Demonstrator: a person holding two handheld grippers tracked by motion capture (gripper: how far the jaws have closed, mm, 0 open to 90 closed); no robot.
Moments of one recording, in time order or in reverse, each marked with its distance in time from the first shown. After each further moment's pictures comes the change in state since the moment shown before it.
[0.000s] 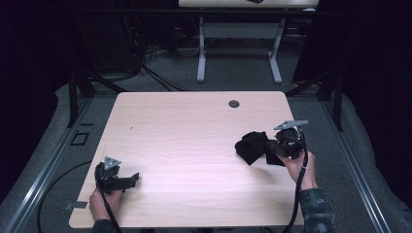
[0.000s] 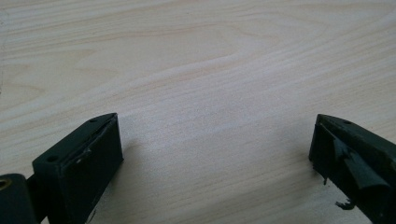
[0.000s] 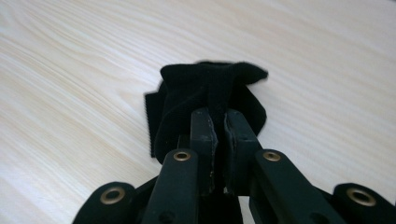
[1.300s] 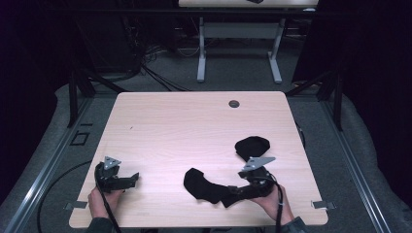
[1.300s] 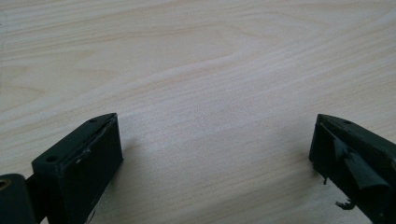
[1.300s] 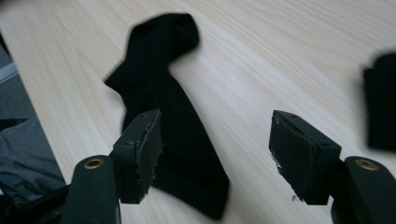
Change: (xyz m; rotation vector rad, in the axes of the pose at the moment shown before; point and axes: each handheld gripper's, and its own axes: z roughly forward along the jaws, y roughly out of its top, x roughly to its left) left arm 0.001 0.001 0.000 0.003 -0.004 0.008; right arm 0.103 -0.059 0.016 0.027 0.320 -0.131
